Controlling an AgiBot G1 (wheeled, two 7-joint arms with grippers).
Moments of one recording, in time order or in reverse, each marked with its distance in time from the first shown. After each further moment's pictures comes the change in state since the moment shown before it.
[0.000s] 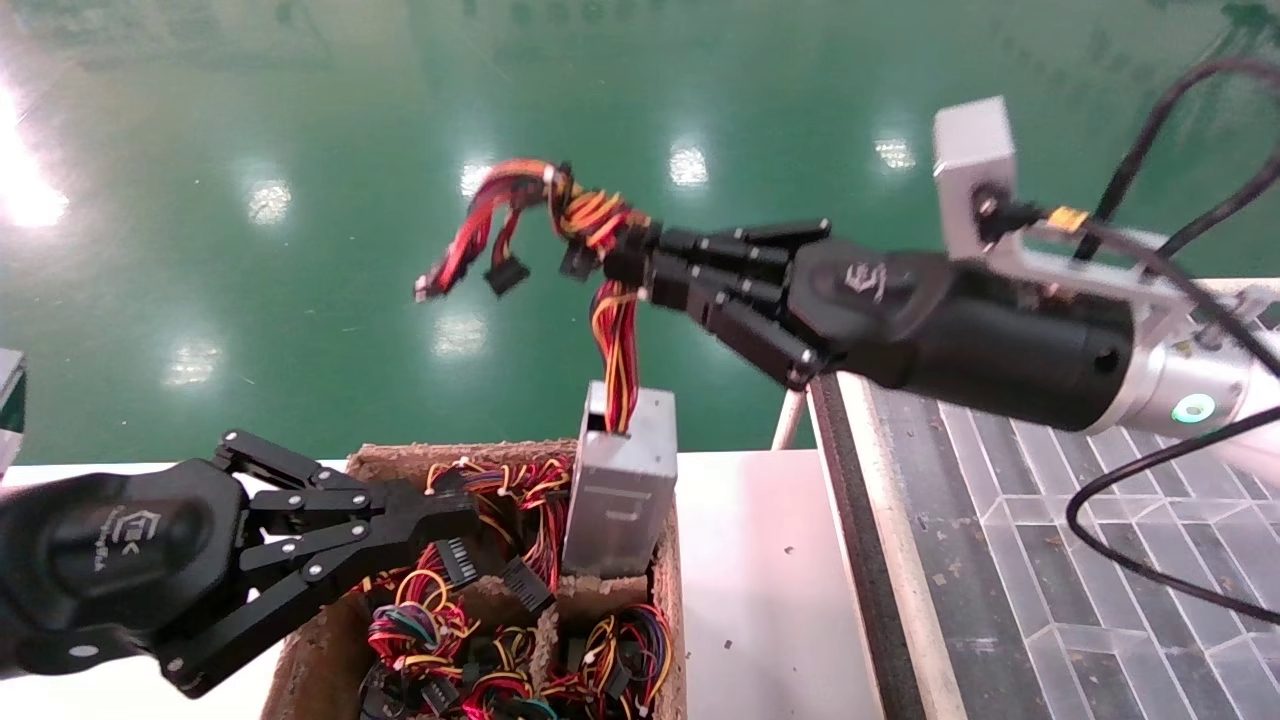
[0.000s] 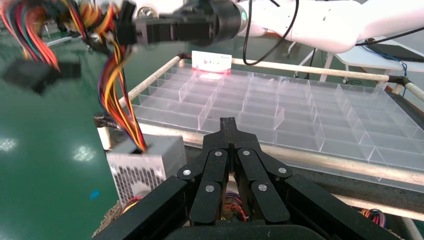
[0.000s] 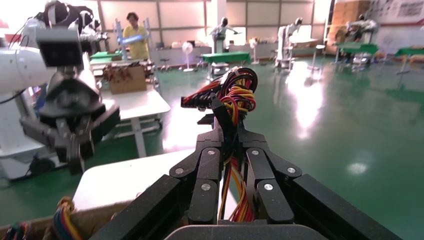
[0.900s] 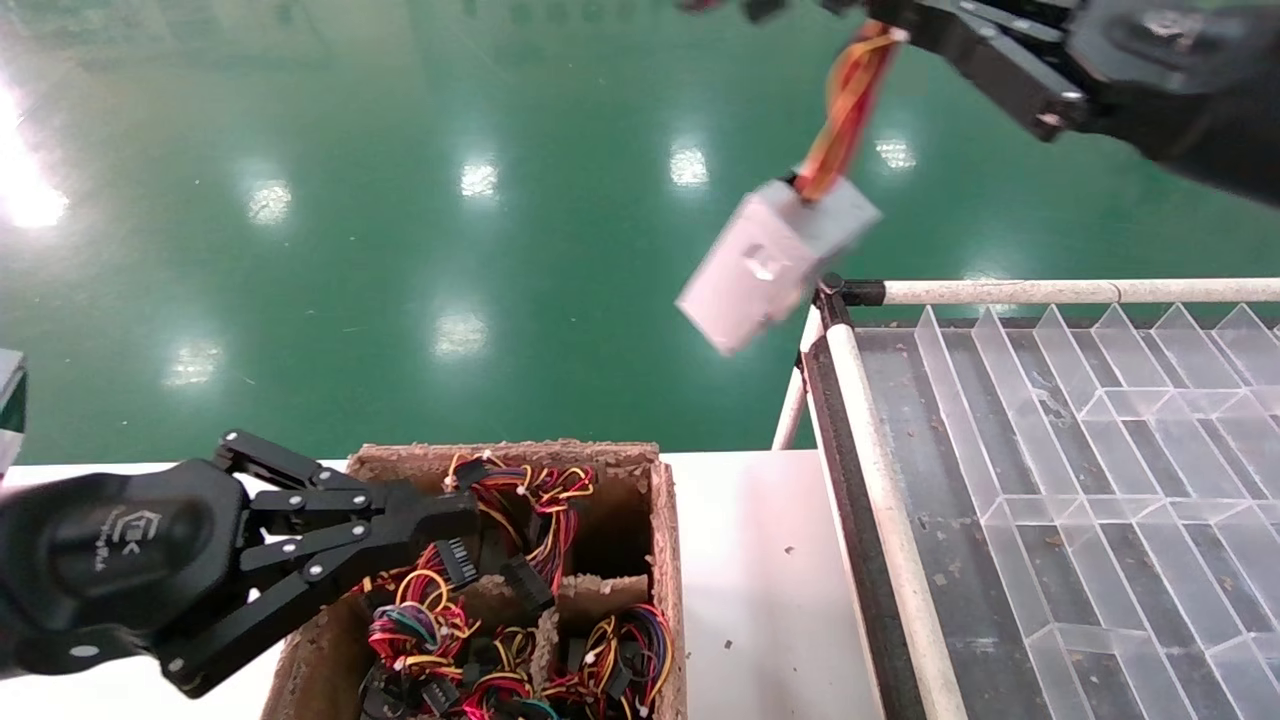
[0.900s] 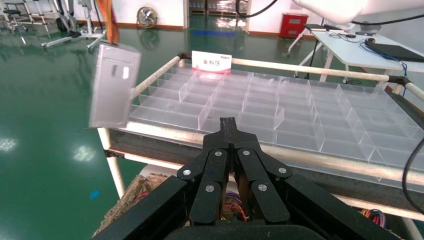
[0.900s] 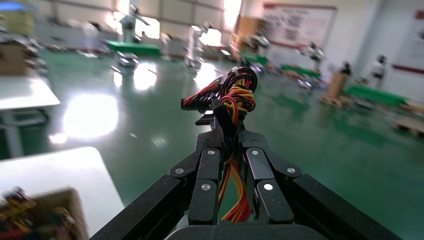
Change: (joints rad) left arm 0.000 0.000 0.000 0.000 0.000 0.000 0.000; right arm 0.166 0.182 0.066 -0.058 -0.032 0.096 -0.027
